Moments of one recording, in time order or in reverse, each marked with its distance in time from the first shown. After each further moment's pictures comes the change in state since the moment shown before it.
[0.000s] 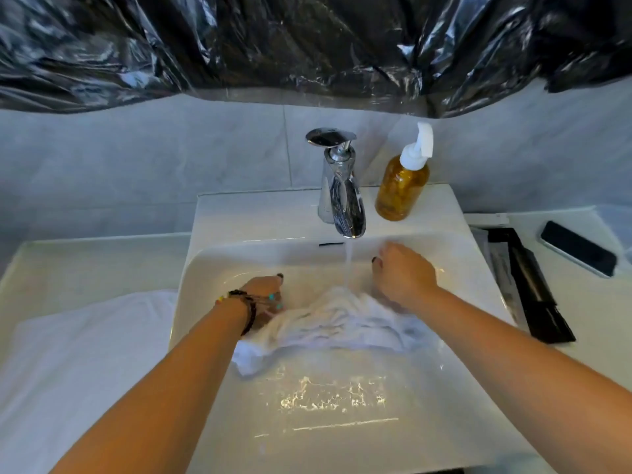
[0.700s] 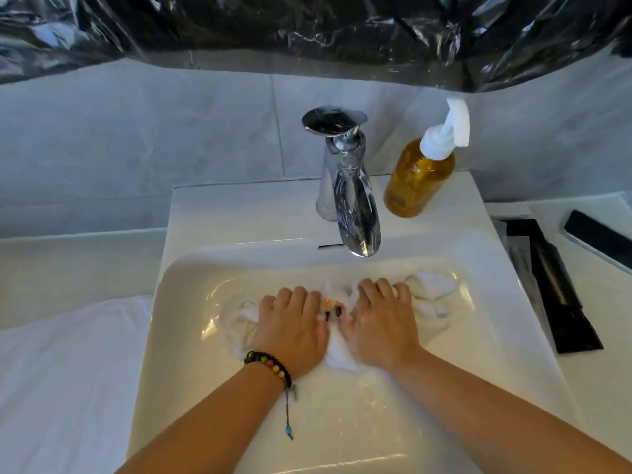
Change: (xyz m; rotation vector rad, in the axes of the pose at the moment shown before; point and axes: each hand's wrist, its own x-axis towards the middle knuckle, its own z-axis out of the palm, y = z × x) left_hand 0.023 -0.059 0.066 1.073 0.554 1.008; right_hand -0.013 0.004 0.101 -0.227 0.471 -0.453
